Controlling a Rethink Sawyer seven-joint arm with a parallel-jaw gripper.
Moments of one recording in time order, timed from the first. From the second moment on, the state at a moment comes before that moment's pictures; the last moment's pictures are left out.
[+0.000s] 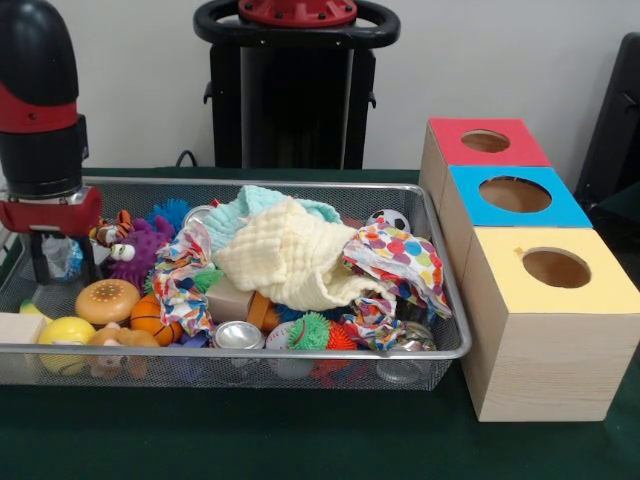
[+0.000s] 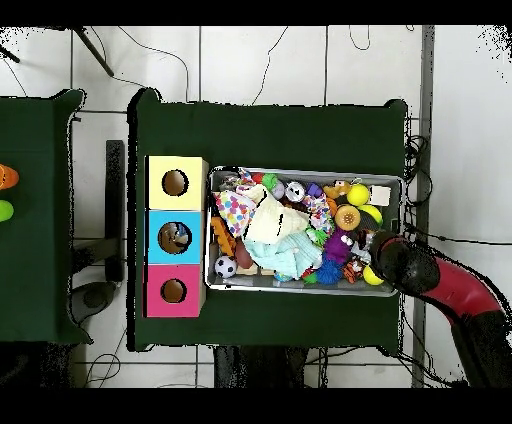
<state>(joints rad) -1.00 -0.43 0.32 1.62 -0.48 0.32 1.44</state>
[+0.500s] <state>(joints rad) -1.00 -0.43 0.32 1.62 -0.48 0.32 1.44</state>
